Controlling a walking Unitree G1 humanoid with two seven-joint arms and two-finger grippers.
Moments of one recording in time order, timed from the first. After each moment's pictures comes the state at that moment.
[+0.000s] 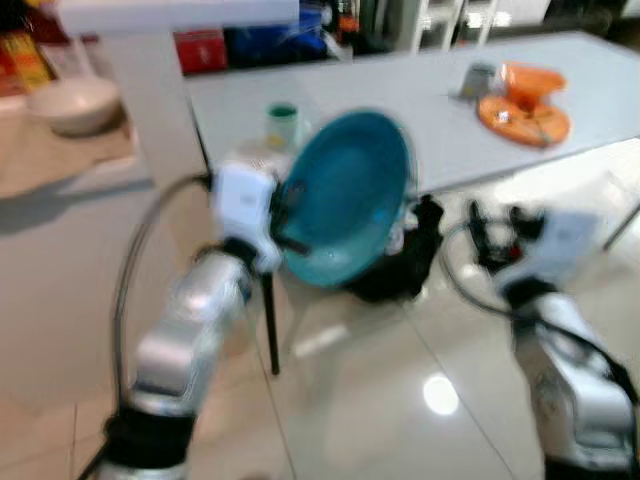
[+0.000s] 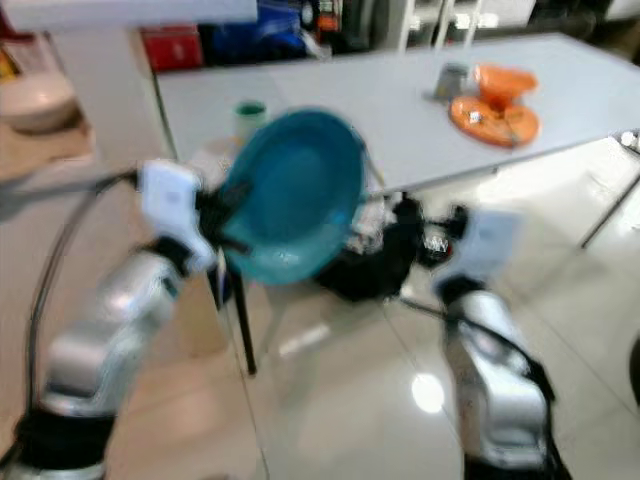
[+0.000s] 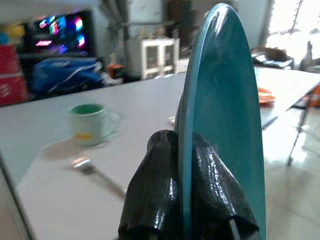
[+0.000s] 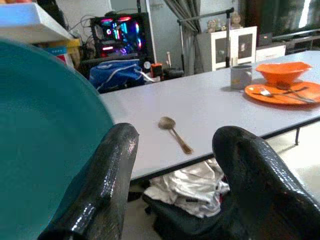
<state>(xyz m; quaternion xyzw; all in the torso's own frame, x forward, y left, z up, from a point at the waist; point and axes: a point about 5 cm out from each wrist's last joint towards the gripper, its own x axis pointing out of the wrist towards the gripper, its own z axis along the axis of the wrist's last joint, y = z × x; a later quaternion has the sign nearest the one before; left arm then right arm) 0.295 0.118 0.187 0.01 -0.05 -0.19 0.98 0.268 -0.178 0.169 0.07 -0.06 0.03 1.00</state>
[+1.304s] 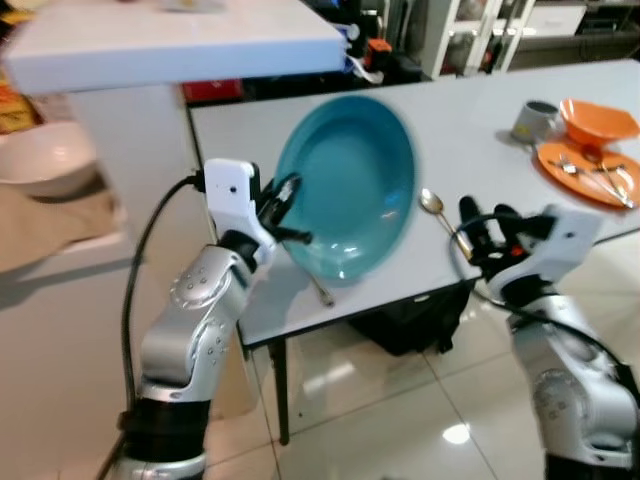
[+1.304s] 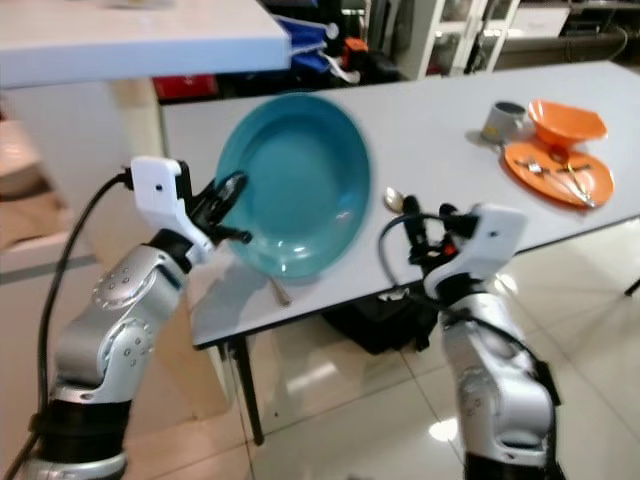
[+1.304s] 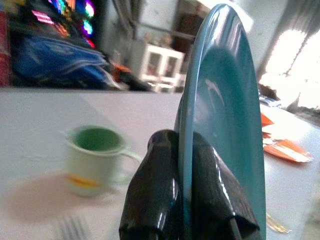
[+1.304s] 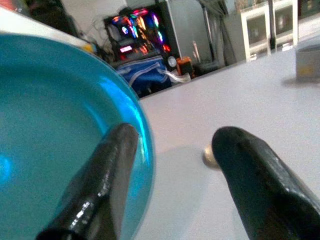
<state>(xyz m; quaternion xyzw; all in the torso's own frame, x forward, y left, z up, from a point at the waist) 0.298 0.099 0.189 -0.14 -0.03 -0.22 0.96 0.265 -0.190 0.162 0.18 -0.04 0.05 0.98</state>
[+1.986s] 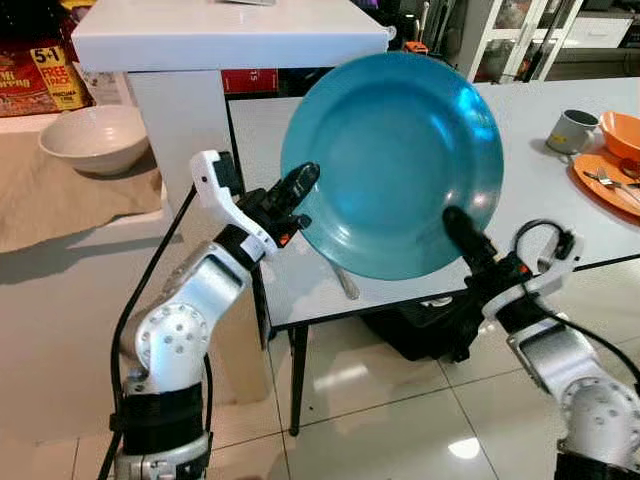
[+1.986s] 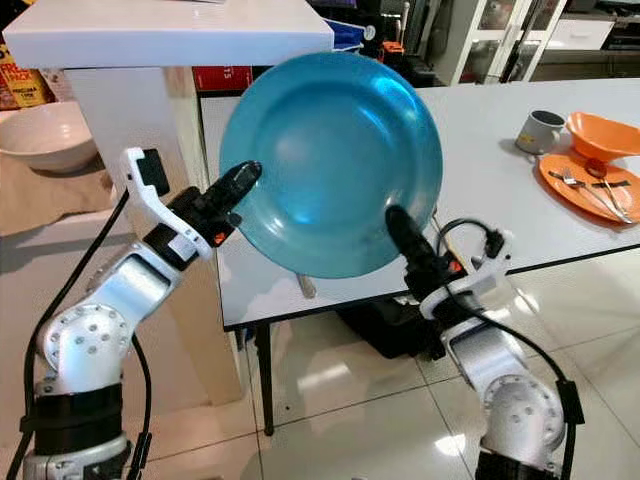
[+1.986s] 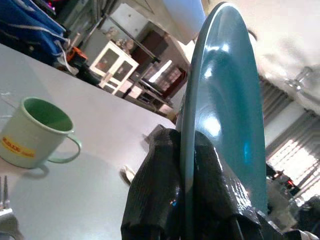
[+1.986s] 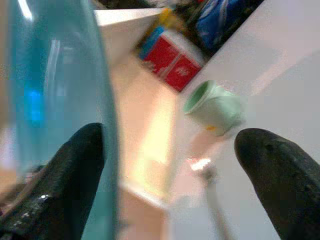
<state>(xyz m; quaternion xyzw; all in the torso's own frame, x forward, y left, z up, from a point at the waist) 0.296 0.108 0.203 -0.35 0.00 -0.31 0.88 0.259 -0.183 0.147 0.49 0.03 0.19 0.85</state>
